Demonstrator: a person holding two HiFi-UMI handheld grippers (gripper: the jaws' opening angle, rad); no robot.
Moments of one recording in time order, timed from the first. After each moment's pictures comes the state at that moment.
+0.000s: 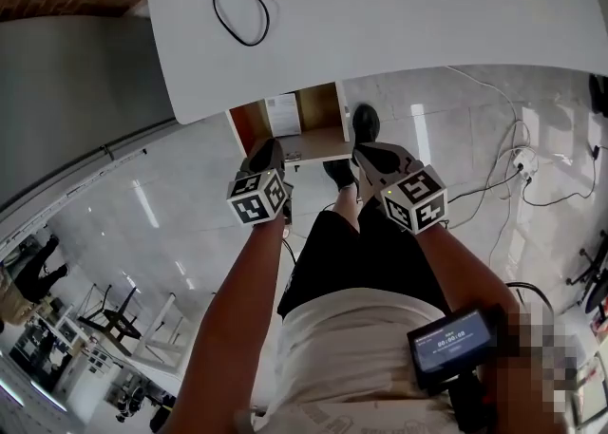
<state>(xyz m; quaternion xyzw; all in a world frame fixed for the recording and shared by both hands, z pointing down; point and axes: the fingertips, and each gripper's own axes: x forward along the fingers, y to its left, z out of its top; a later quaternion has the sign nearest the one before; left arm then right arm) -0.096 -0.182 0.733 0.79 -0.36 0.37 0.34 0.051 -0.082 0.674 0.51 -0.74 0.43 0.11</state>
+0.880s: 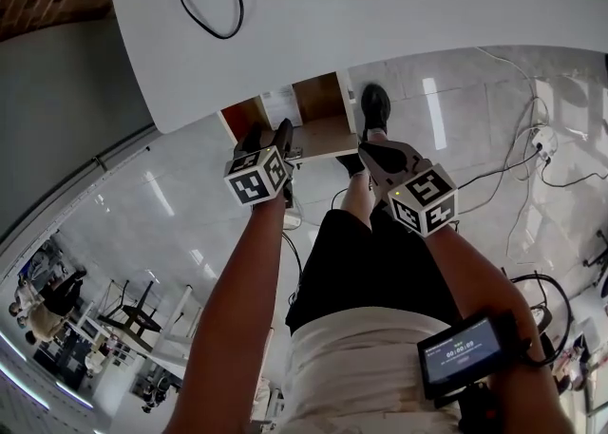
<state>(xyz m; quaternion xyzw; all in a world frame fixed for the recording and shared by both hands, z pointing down) -0.083 -0.203 0.785 0.77 -0.35 0.43 0.33 0.045 -0.070 0.713 0.50 -0.72 0.47 0.08</state>
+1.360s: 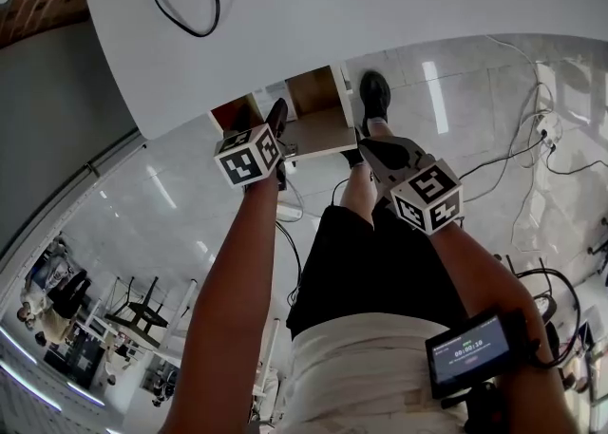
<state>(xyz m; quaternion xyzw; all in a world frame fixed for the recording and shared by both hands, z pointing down) -0.077 -0.231 0.804 0.76 -0.34 0.44 0.32 0.037 -0.064 0.727 0.49 -0.71 0.49 0.08</state>
